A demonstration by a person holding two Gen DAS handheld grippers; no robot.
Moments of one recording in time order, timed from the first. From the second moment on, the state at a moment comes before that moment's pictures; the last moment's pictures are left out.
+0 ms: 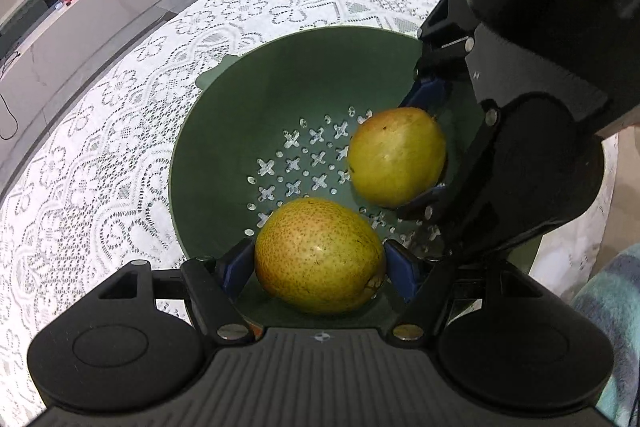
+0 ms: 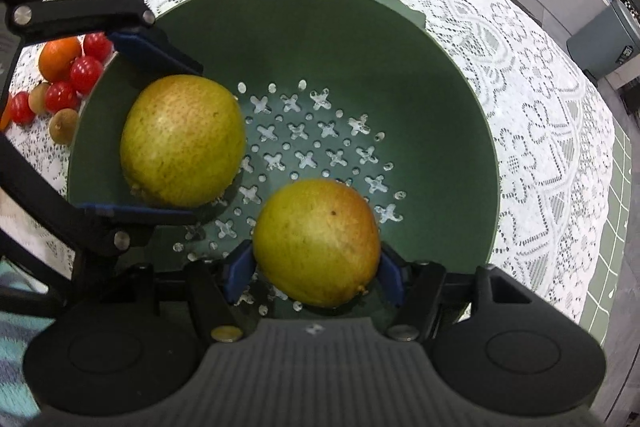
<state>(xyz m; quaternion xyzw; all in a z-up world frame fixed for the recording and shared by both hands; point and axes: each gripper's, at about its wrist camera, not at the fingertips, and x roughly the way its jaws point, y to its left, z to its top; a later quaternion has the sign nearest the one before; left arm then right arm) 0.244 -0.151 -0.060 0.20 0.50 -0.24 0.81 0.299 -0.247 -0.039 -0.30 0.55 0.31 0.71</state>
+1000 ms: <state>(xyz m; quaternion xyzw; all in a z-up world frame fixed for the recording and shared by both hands) 0.197 -0.126 0.007 0.13 0.42 -0.20 0.87 0.262 -0.263 0.029 -0.25 0.48 0.27 0.80</state>
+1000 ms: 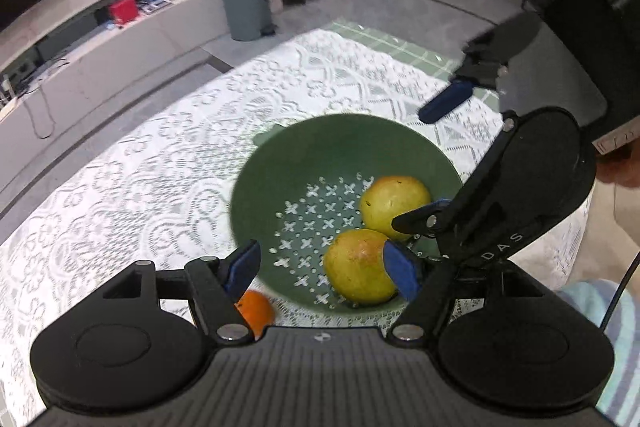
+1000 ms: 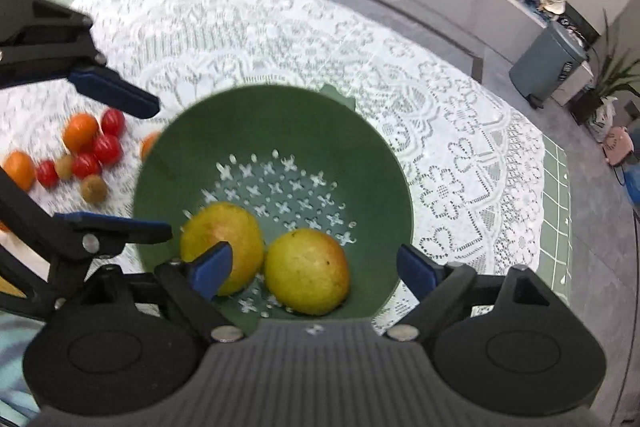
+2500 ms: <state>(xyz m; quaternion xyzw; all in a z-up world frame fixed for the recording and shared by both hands) 0.049 0.069 -0.009 -0.08 0.41 -0.07 0.90 0.106 -0.127 -0.019 0.00 0.48 0.32 0.82</state>
